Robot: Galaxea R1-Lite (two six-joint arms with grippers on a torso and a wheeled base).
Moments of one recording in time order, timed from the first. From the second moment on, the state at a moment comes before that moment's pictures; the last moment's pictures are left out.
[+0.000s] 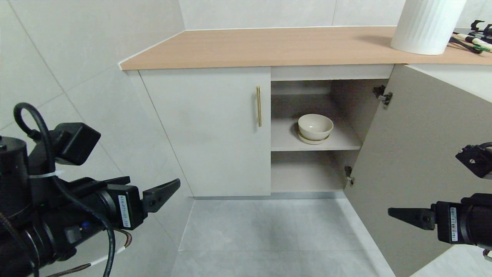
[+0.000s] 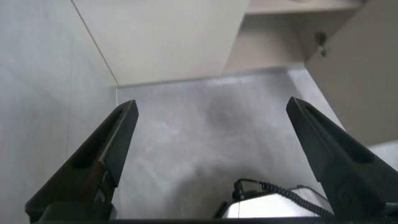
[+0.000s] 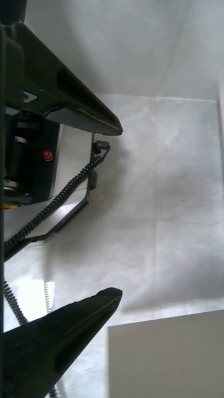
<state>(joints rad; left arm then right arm) -0.57 1.21 -0.63 -0.22 0.32 -0.24 0.49 1.20 -0.69 0.13 -0.16 0.42</state>
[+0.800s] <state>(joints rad) -0.57 1.21 -0.62 -0.22 0.32 -0.23 0.49 1.18 -0.68 0.13 -0.17 0.42</state>
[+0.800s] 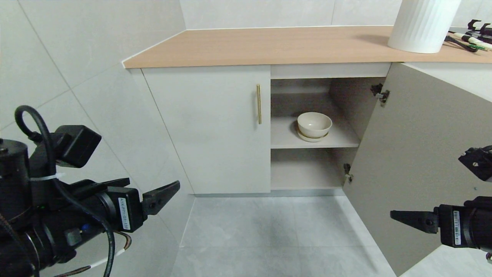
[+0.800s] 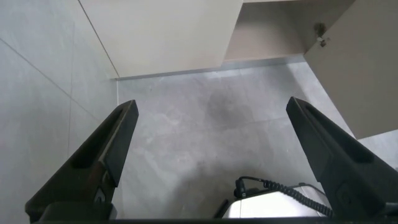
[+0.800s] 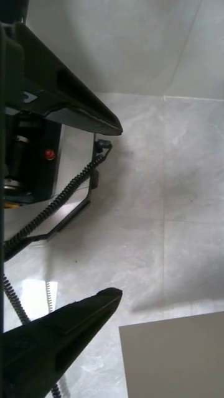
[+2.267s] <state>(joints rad) -0.57 1.21 -0.62 -0.22 0.32 -0.23 0.30 1.14 -0.77 0.50 -0.25 0.36</state>
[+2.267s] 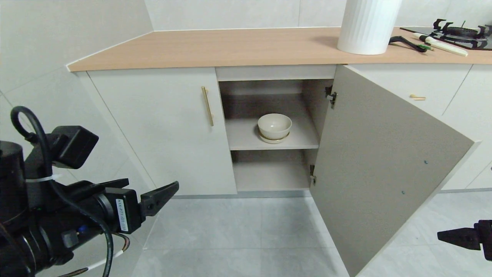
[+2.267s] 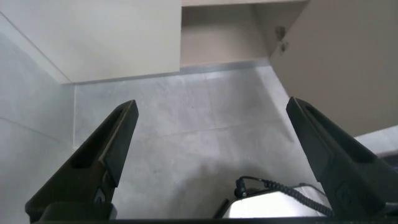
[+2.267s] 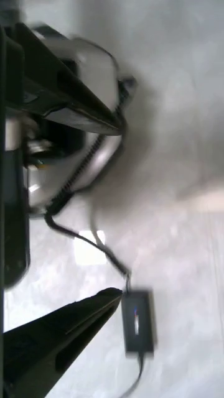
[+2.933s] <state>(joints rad) -0.57 1.21 -0.62 -0.22 0.31 -0.23 -0.05 1.27 -0.77 0.10 -0.25 0.23</state>
